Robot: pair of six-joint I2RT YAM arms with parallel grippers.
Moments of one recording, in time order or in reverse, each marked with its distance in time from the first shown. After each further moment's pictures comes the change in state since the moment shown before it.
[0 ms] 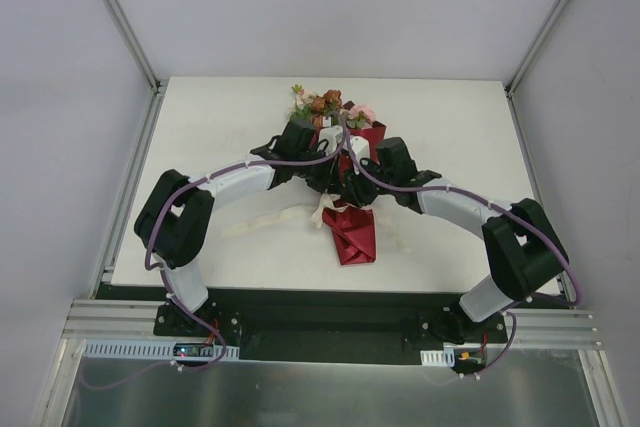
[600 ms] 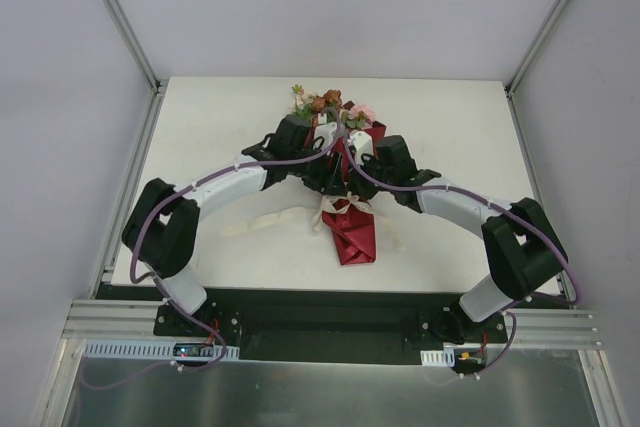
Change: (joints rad) left arm 0.006 -0.066 -0.005 -0.048 -0.001 -0.014; right arm 0.003 0.005 0.012 0.027 0.113 0.009
